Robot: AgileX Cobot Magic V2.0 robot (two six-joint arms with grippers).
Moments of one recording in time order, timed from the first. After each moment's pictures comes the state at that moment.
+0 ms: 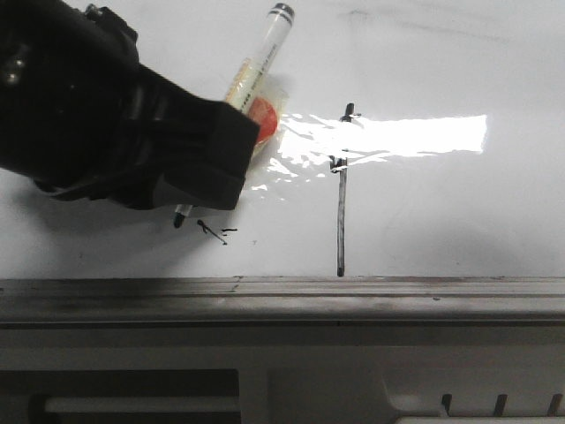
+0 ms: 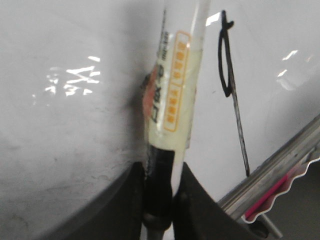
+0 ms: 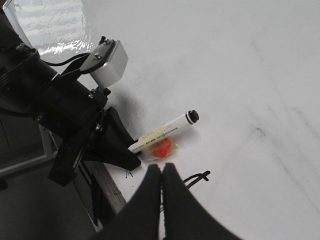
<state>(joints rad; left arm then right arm) -0.98 1.30 -0.67 -1.83 -0.16 1.53 0.60 0.66 -0.72 0.50 0.48 -0.75</state>
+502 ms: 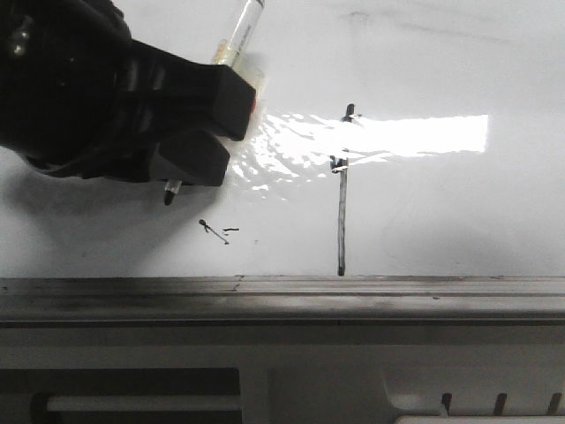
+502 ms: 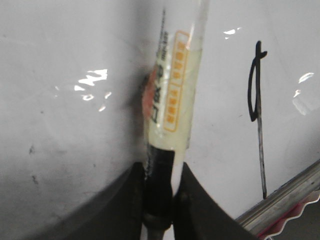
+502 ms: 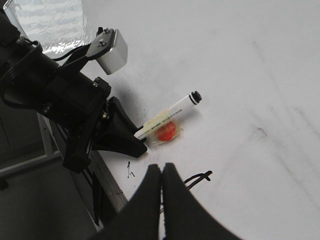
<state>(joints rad) -0.98 1.30 -0.69 -1.81 -0.25 1.47 0.60 0.66 -0.72 0.50 0.49 -0.75</state>
